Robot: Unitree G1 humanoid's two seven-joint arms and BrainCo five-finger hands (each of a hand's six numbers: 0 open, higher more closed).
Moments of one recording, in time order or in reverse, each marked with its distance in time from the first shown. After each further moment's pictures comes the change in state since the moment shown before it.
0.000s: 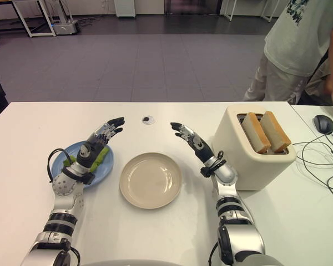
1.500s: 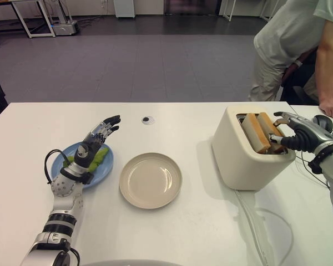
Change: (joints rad) left arm 0.004 0.002 0.011 0.001 0.015 -0.040 0.048; right arm 0.376 -0.780 -0.253 -0.702 -0.438 0.635 -0.285
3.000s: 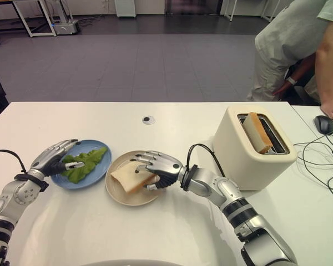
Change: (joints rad) left arm 0.091 0.514 -0.037 0.097 0.945 0.252 0.648; right arm -0.291 0.496 0.785 0.109 -0.494 -0.518 -0.387
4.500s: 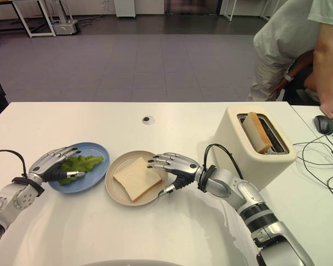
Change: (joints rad) left arm 0.026 0.120 -0.175 -0.020 0.021 0.085 0.078; right arm 0.053 -0.086 -0.102 -0.034 0.122 -0.008 0.132
